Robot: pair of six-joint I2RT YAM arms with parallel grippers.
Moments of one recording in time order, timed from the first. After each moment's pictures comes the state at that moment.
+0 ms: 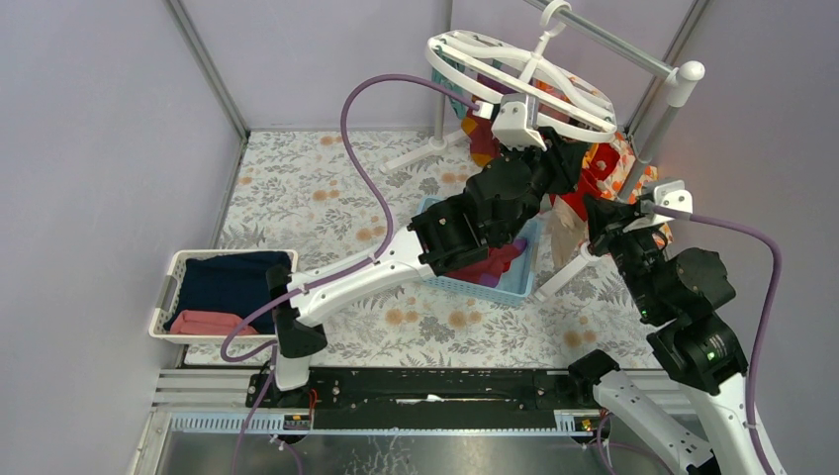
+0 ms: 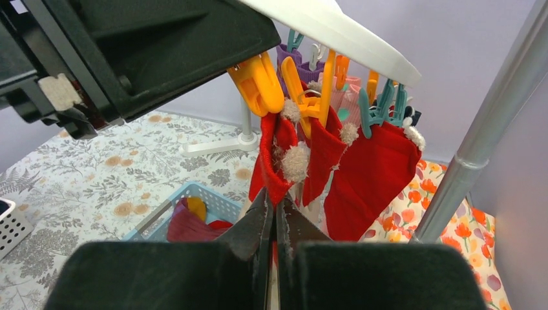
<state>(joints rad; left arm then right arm) -1.19 1.90 2.14 -0.08 -0.63 -0.55 0.50 0.54 1.07 -0.43 0.22 -0.04</state>
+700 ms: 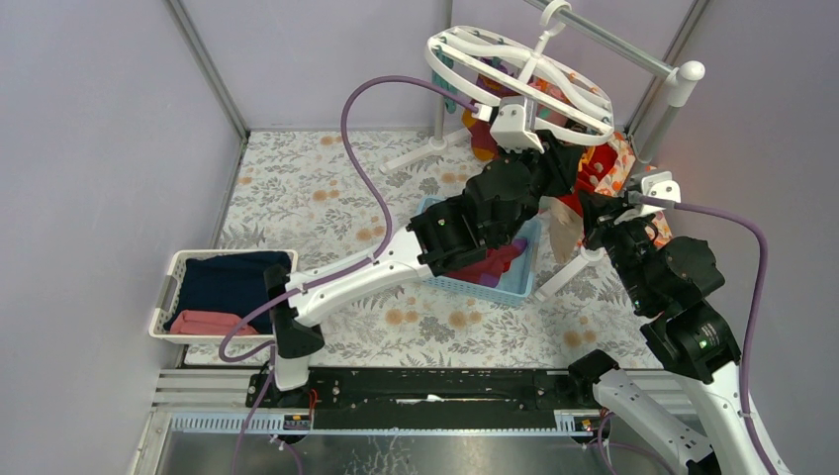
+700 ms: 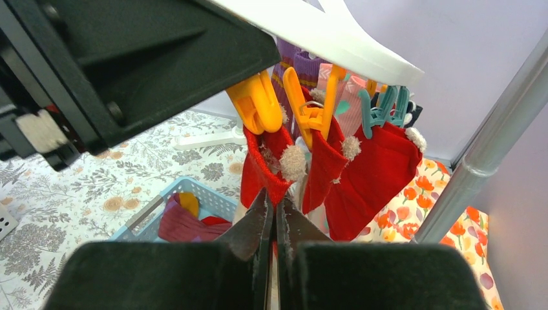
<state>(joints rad) -1.18 1.89 2.10 -0.09 -0.63 -0.56 0.50 0.60 1.09 -0.42 0.23 -0.06</state>
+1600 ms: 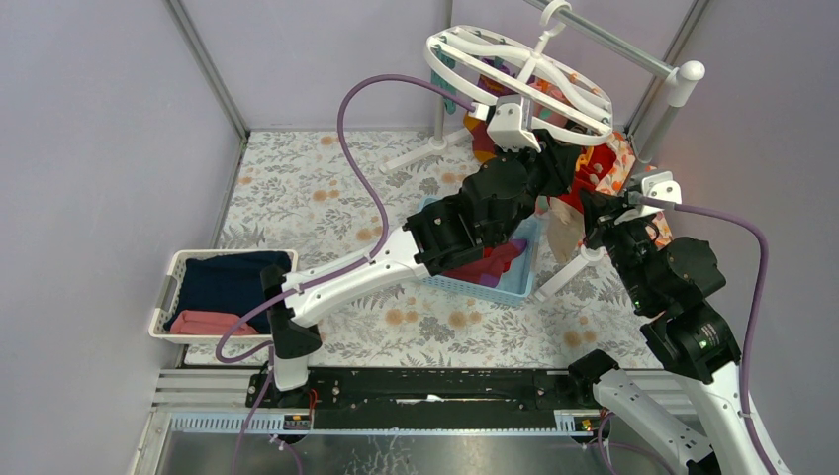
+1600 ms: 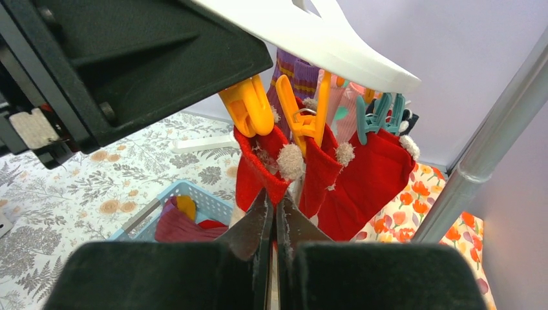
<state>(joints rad) -1.18 1.87 2.09 -0.10 -0.62 -0.57 0.50 0.60 1.09 -0.41 0.22 -0.08</state>
